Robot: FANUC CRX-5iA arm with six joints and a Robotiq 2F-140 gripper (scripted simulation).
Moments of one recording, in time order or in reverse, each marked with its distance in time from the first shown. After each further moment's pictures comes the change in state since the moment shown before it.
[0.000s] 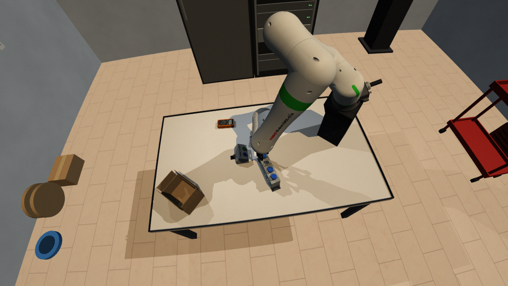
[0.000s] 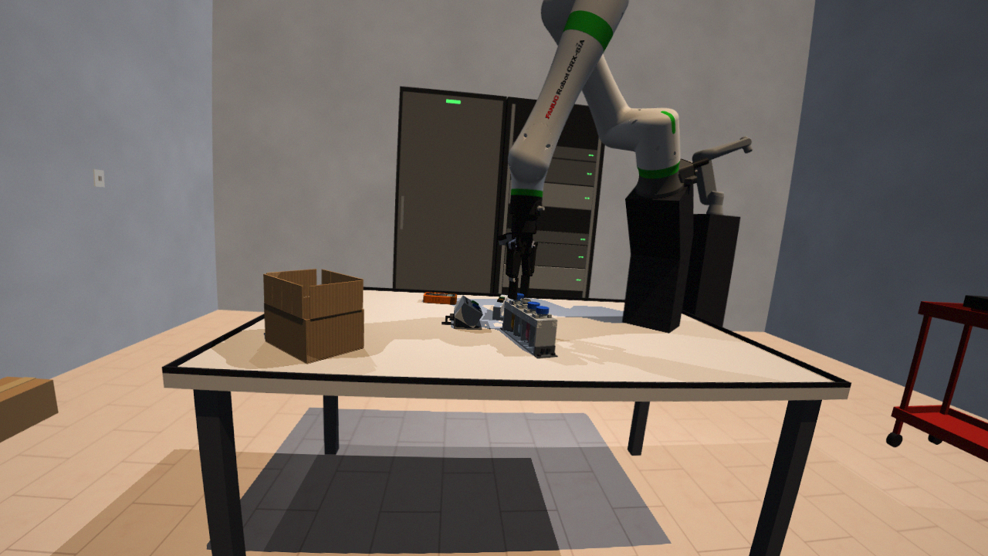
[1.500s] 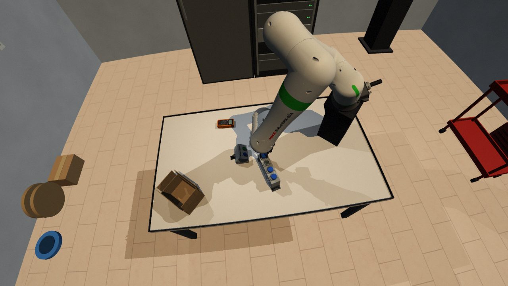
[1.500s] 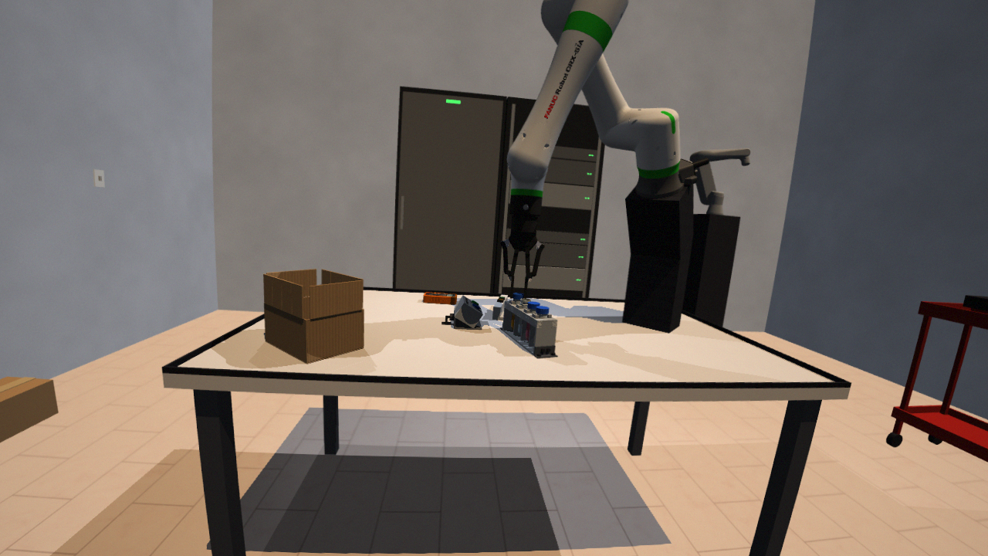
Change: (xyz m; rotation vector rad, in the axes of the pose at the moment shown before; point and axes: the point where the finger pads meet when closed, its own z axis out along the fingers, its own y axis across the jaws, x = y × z) arm 0.000 0.000 0.000 0.002 -0.004 0.948
